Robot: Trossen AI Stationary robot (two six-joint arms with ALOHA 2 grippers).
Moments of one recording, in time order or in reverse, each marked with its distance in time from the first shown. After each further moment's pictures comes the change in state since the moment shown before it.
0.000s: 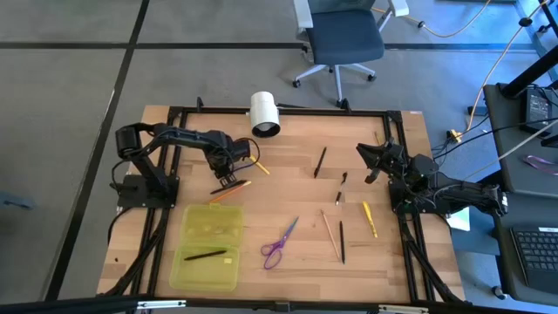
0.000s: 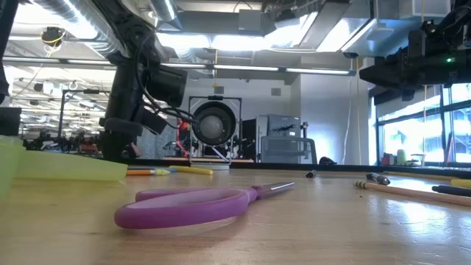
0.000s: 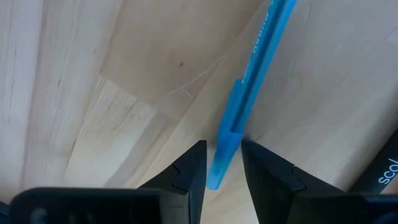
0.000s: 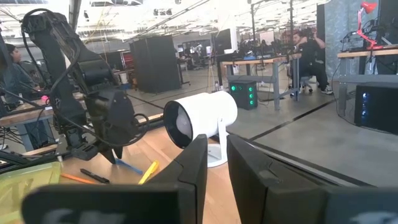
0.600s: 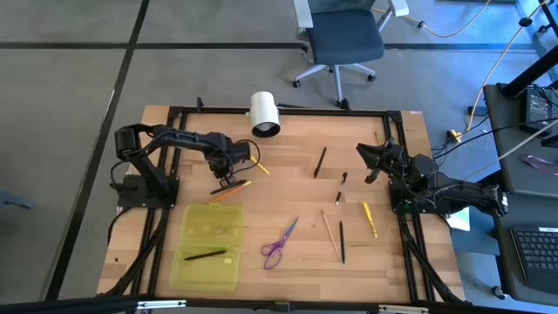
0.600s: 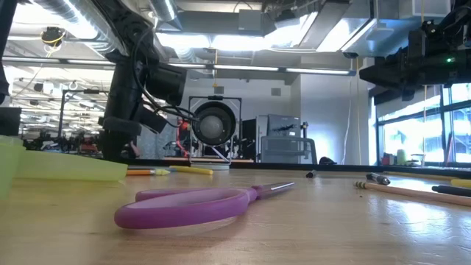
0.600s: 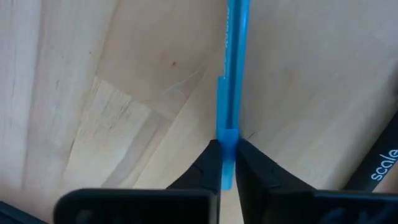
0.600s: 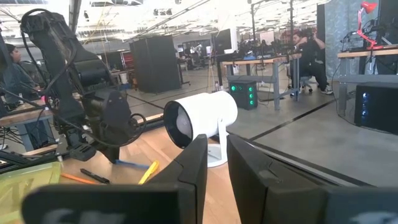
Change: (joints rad) left arm -0.032 -0.016 -0.001 -0.005 -0.007 -0.012; right arm 0.000 0.000 0.000 0.000 0.000 0.000
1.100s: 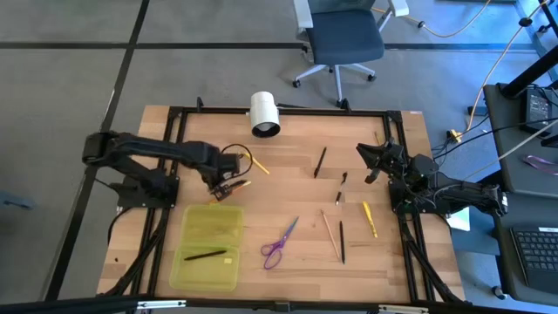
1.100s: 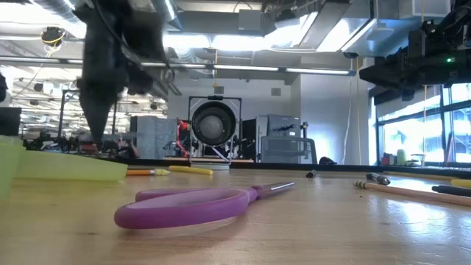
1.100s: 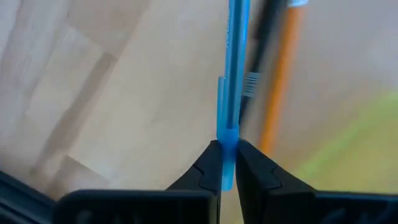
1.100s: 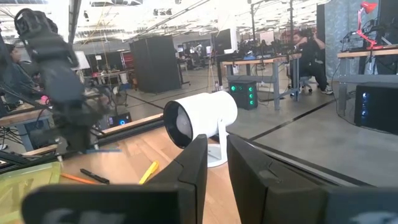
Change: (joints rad) left arm -0.239 -0.323 -0.003 -0.120 0.056 -0.313; right arm 0.000 0.000 0.000 0.000 0.000 0.000
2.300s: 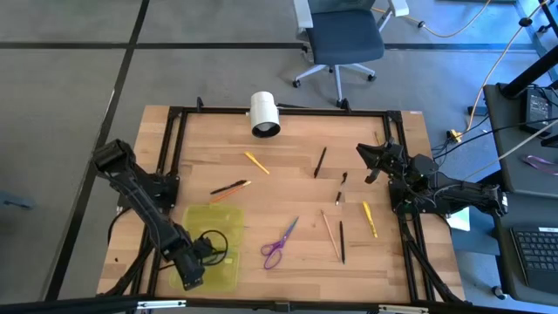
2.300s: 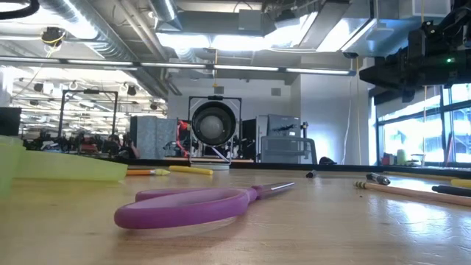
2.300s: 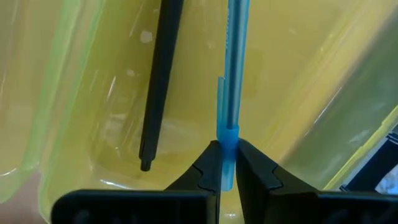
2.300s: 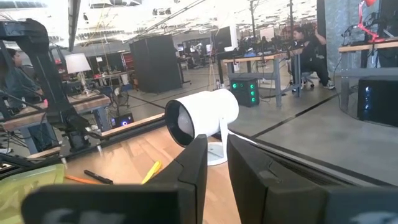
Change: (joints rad) left arm -1.007 0.215 0.003 0.432 0.187 -0.861; right arm 0.000 0.000 0.000 -0.007 0.000 0.033
